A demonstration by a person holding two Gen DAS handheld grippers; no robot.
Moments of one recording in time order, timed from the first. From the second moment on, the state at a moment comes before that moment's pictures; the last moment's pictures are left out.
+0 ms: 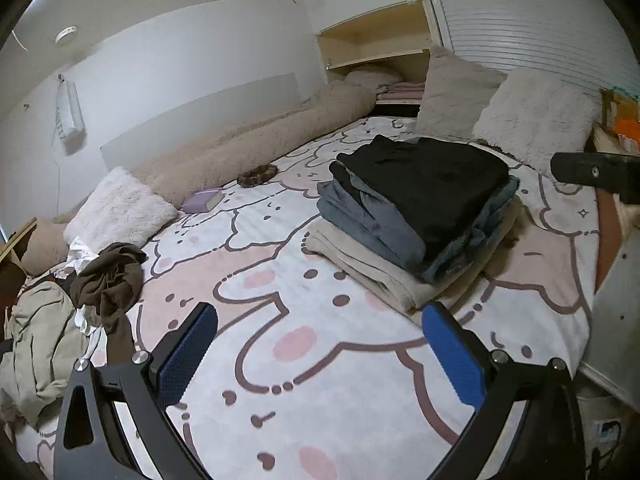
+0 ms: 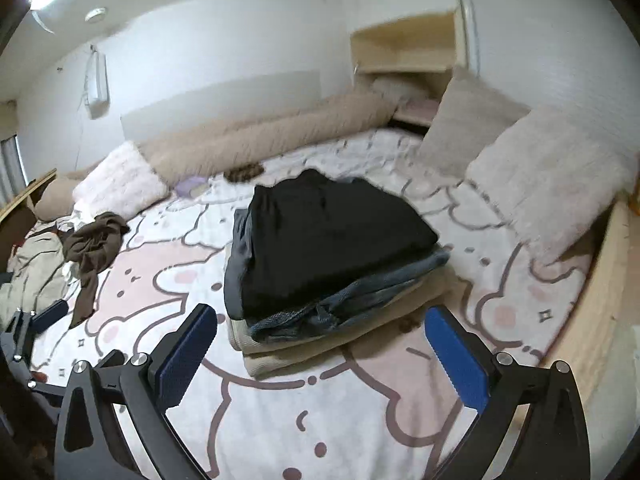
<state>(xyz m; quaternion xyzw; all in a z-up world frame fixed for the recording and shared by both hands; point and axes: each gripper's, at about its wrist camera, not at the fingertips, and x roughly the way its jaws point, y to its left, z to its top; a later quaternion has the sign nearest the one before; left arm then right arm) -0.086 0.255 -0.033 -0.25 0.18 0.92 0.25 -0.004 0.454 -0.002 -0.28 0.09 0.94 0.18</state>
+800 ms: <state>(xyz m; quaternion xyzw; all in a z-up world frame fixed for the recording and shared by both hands) -0.020 0.171 0.008 -0.24 0.10 0.94 0.21 0.060 0.390 0.005 -0.28 0.04 0.94 0.20</state>
